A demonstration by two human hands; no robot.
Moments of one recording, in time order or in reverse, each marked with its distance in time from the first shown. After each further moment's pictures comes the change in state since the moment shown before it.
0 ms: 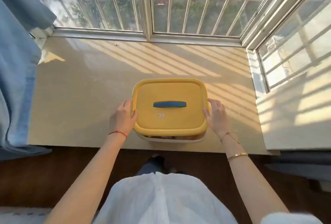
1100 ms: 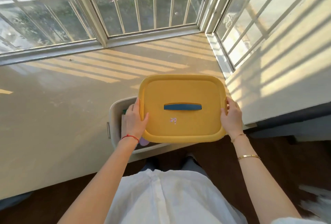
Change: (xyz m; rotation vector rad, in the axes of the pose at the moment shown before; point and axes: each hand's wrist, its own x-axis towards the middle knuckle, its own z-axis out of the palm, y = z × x) left_hand 0.031 0.115 0.048 -0.283 -0.225 0.087; right_hand -0.043 0.103 -0.044 0.143 0.269 0.483
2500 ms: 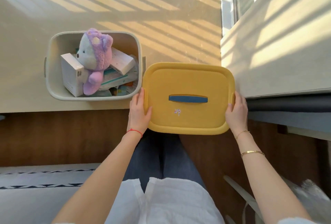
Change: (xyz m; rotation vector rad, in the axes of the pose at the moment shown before) left_hand -0.107 0.069 0.259 -0.039 0.003 -0.176; right_hand 0.047 0.249 -0.036 -0.111 -0.265 -0.012
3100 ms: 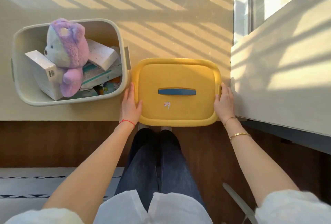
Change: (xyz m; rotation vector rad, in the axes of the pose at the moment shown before) left_hand 0.101 -0.047 0.016 0.011 -0.050 -0.190; right_hand 0.101 -0.040 0.073 -0.095 -0.111 -0.057
